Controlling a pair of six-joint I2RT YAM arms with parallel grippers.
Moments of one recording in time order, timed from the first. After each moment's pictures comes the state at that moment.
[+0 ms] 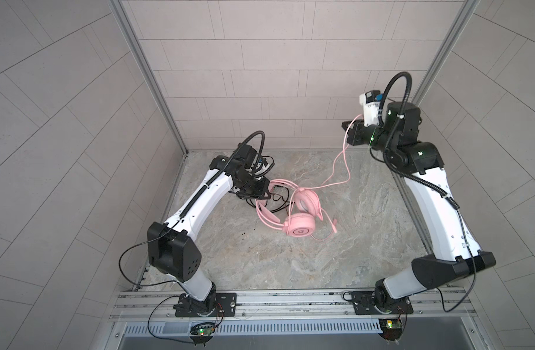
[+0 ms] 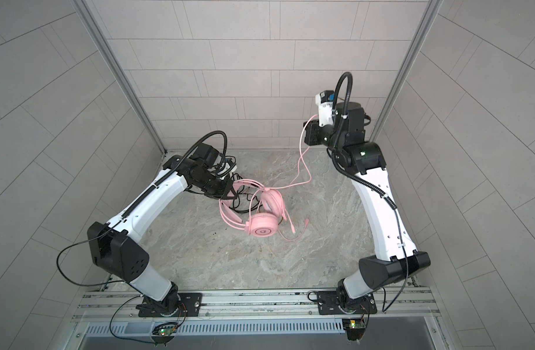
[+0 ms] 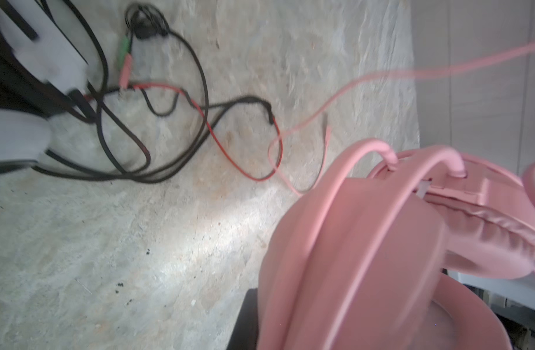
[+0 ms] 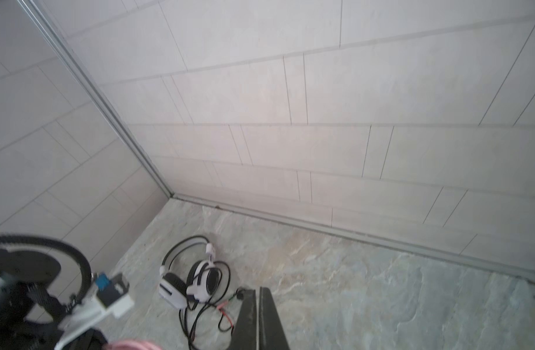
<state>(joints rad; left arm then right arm) -0.39 1.63 1.58 -1.19 0.49 -0.16 0.16 1.57 2.09 -0.75 -0.22 0.17</state>
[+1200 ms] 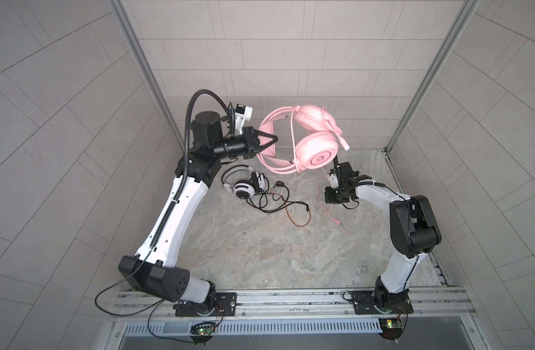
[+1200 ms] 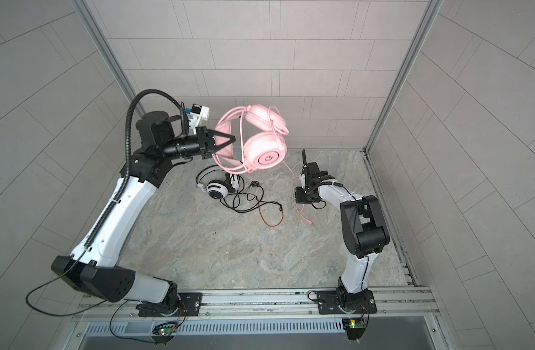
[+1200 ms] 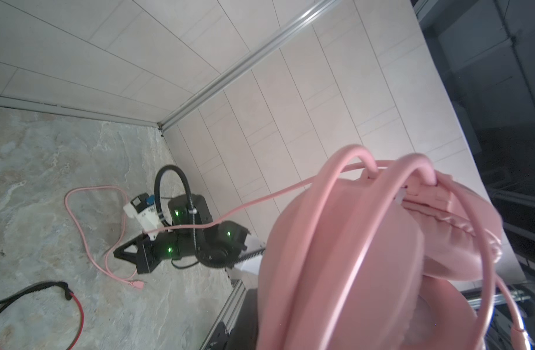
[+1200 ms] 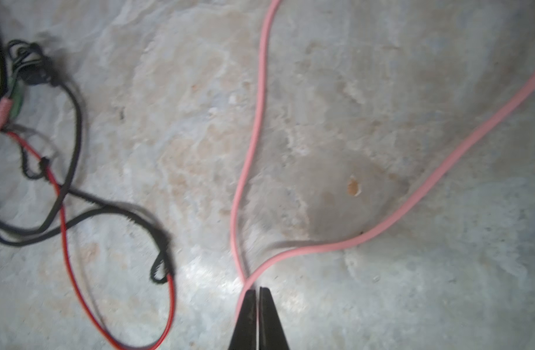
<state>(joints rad) -0.25 1.47 1.72 -0.33 0.91 -0.96 0.24 1.74 1.17 -0.53 -0.16 0.22</state>
